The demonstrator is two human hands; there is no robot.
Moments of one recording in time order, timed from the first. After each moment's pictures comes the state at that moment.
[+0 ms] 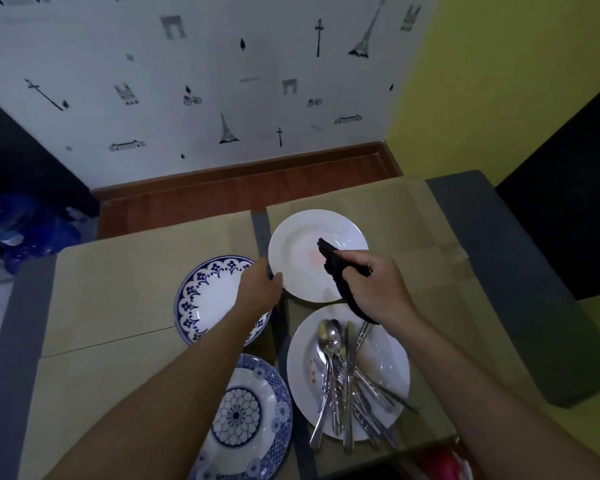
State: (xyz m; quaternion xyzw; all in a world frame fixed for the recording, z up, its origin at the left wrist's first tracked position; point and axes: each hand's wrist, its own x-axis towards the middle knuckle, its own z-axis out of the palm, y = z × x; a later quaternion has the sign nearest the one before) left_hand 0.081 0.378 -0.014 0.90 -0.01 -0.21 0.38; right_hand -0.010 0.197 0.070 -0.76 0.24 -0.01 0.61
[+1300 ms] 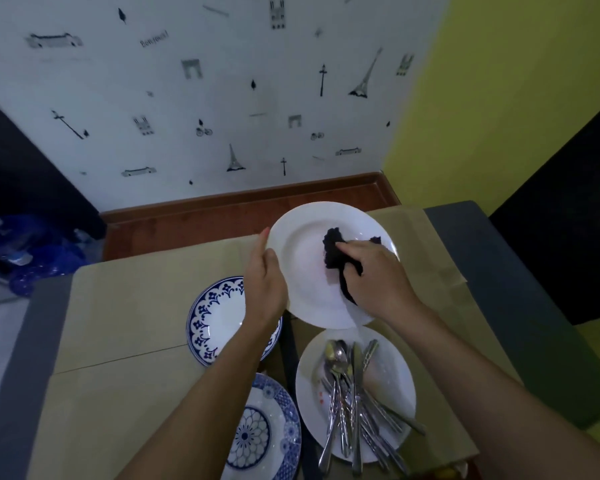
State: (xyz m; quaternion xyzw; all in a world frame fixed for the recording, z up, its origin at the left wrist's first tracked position) left_hand 0.066 0.374 0.075 0.76 0.04 -0.03 0.64; right_hand 0.017 0.199 0.112 -0.94 0.09 0.00 0.31
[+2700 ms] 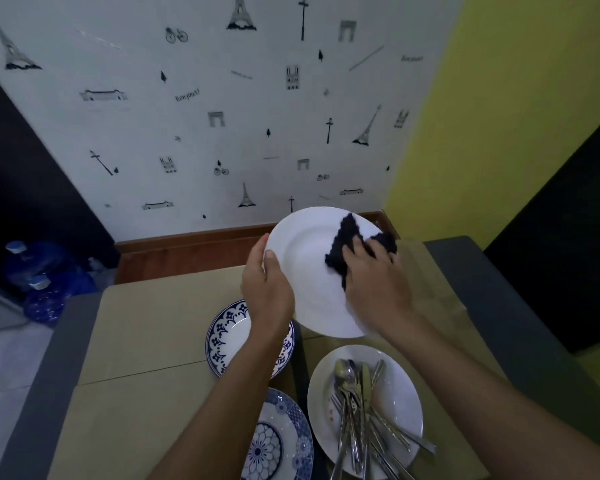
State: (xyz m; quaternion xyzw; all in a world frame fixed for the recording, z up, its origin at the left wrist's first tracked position) left_hand 0.041 0.395 0.151 0.72 0.10 0.08 0.69; right_hand 0.011 0.241 0.158 -0.99 0.08 -0.06 0.03
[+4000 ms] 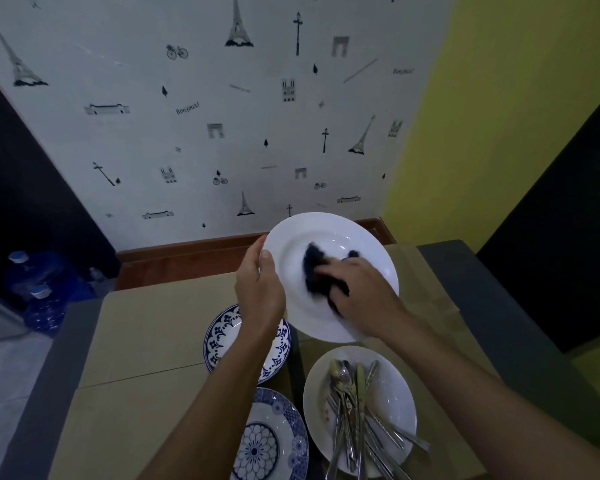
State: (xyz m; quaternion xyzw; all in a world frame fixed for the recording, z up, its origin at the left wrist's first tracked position) left_hand 0.035 0.401 0.156 0.72 0.07 0.07 0.69; right_hand -0.010 0.234 0.162 -0.96 -0.02 -0.03 0.26
